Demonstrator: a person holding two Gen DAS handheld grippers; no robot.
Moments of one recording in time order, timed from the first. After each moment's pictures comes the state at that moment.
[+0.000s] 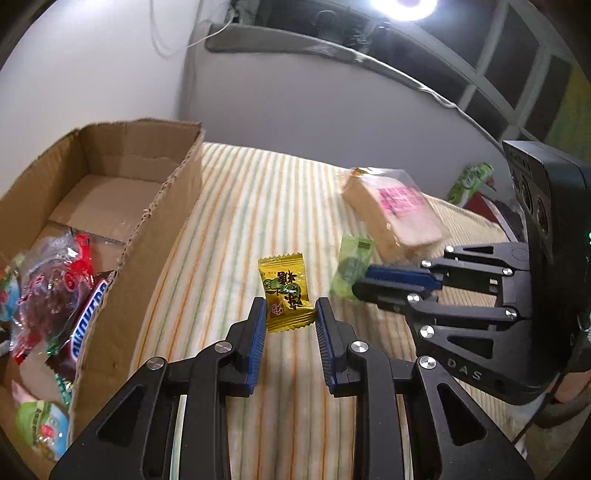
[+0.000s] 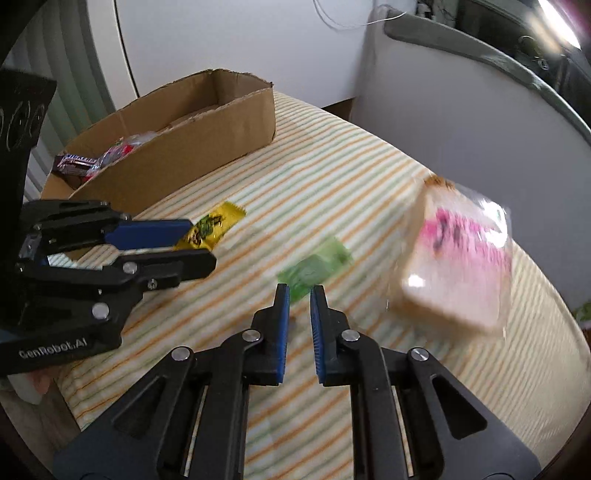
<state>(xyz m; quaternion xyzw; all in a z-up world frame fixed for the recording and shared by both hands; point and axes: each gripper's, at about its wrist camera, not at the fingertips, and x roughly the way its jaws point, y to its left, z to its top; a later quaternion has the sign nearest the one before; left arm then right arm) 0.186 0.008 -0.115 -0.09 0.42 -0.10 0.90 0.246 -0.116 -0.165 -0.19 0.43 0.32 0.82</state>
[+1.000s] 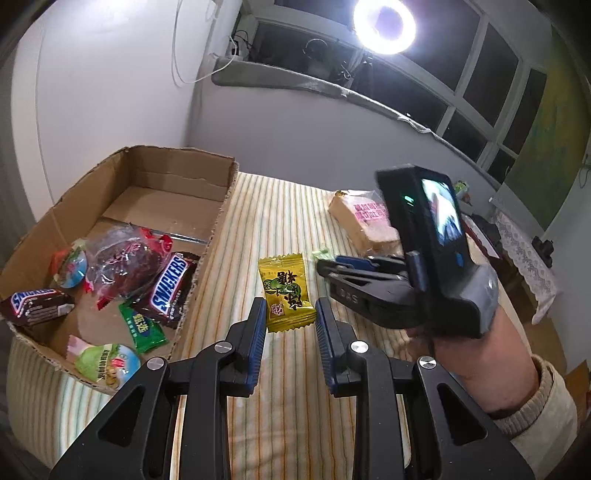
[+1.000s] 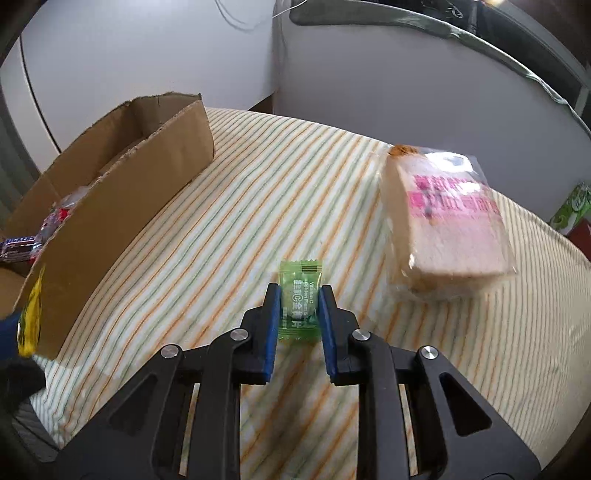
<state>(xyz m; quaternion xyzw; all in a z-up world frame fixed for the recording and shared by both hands) 0.122 0.044 -0.076 -0.11 0.37 -0.12 0.91 0.249 -0.096 -0.170 -0.09 0.46 0.17 0.87</state>
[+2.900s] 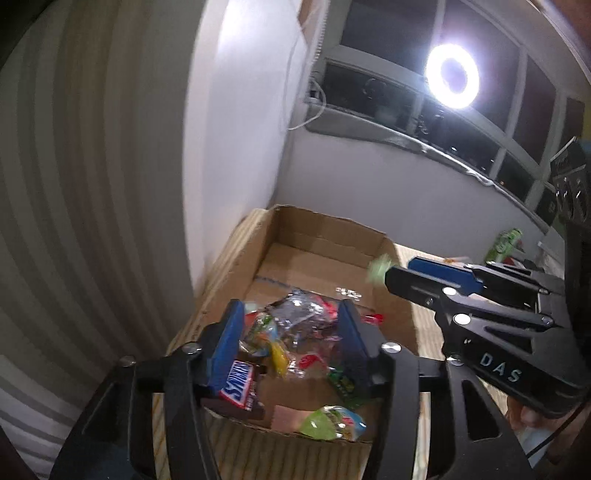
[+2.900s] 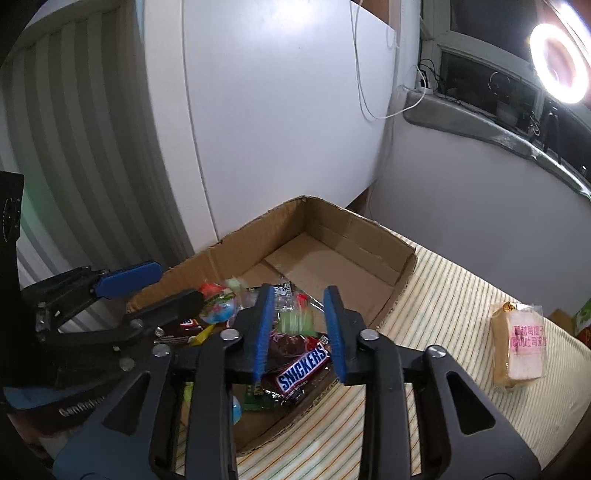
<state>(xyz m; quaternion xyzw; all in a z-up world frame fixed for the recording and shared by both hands) 0.127 0.173 -0.055 -0.11 0.32 0.00 0.94 0.193 0.062 -0.081 -0.12 0.34 0.29 0.89</state>
